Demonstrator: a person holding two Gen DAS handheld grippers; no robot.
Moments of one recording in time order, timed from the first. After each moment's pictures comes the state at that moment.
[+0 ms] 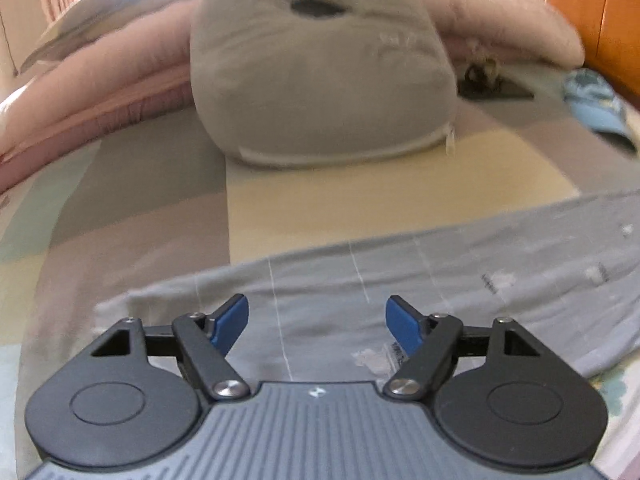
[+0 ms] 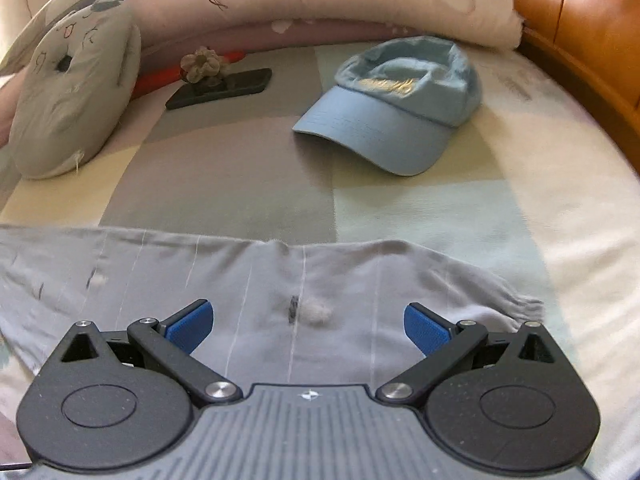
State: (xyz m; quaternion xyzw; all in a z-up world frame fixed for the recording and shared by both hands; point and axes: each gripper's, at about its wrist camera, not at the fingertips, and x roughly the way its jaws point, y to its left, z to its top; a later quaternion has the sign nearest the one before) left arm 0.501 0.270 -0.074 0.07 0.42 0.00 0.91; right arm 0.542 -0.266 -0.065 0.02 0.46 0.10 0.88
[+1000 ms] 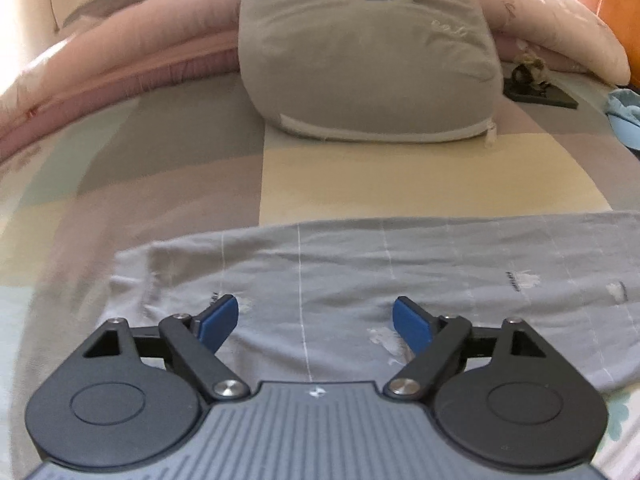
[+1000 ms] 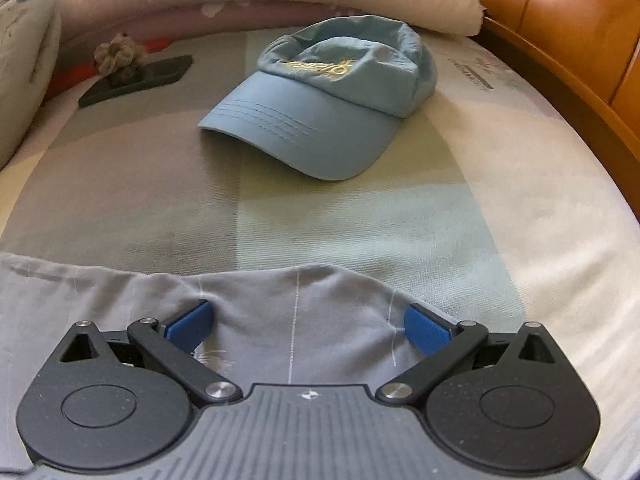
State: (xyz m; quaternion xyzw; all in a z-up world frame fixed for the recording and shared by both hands) left arm 0.481 0.272 -0.066 0.03 0.43 0.05 0.90; right arm 0.584 -0.287 -0.091 -0.02 0.47 0.01 0.88
